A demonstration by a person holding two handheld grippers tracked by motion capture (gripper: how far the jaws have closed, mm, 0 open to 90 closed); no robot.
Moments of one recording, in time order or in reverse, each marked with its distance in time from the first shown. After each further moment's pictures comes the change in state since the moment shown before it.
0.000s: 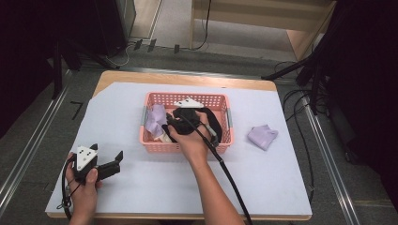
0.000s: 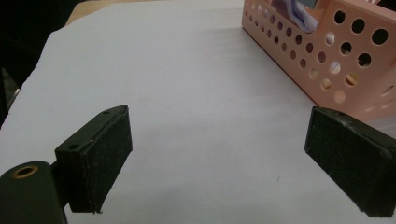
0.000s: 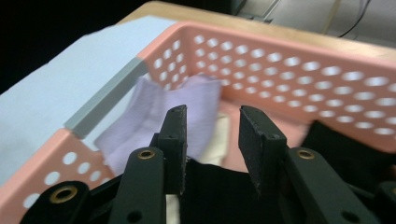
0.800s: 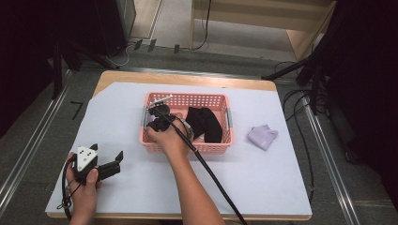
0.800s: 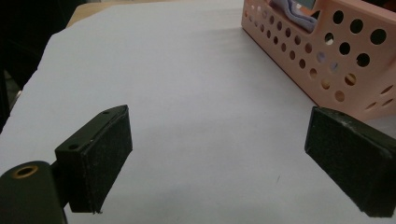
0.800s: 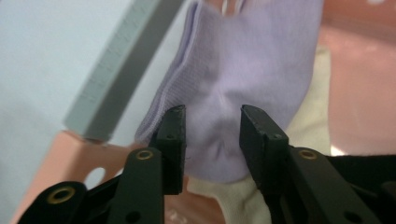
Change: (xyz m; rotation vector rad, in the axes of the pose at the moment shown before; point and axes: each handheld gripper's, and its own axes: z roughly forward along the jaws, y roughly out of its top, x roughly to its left) left arm -0.001 0.000 0.000 0.001 0.000 0.010; right arm 0.039 0.011 0.065 0.431 0.003 0.102
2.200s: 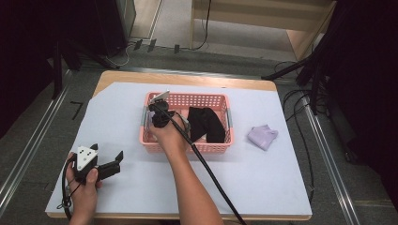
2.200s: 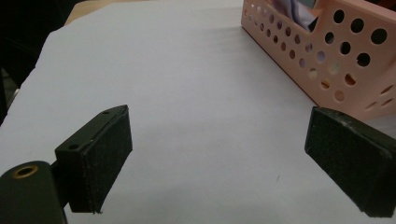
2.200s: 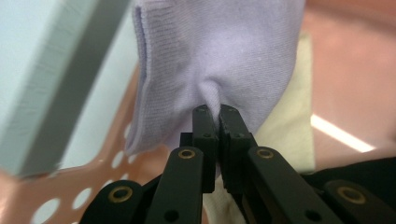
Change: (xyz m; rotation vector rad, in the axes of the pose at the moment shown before) left arm 0.000 0.000 0.000 0.006 -0.003 -0.006; right arm -0.004 0.013 0.002 0.065 -0.085 0.021
